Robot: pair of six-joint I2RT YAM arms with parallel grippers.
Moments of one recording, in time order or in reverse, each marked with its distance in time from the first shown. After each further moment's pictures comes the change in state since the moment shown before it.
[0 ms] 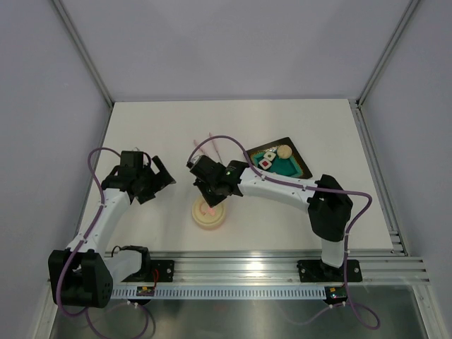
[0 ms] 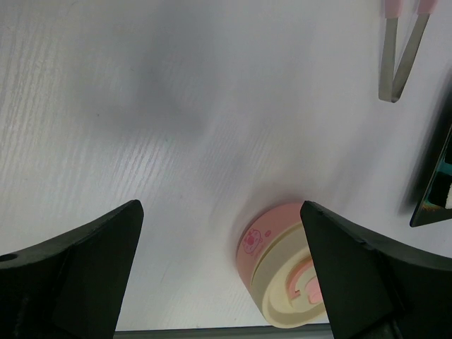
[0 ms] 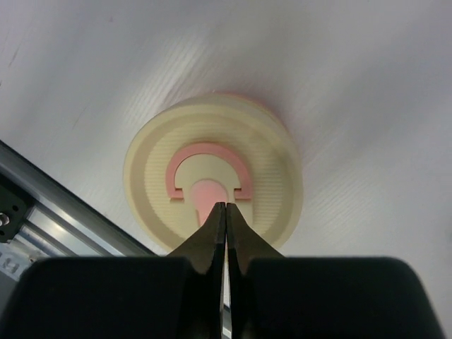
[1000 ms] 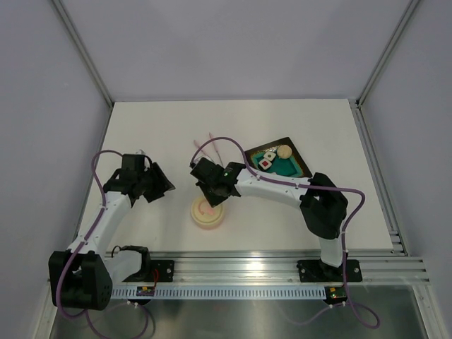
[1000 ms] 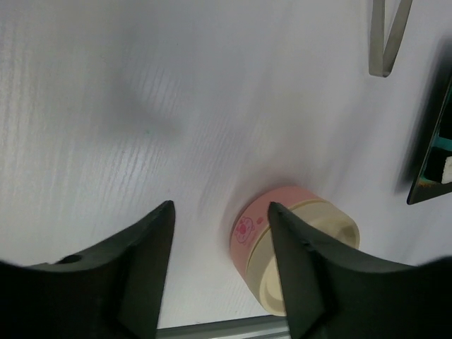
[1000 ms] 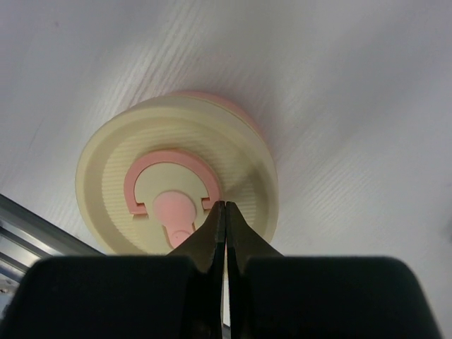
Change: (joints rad) left arm -0.008 -0.017 -0.040 0.035 0.065 0.022; right arm -0.021 0.044 -0.026 0.014 0.060 0.022
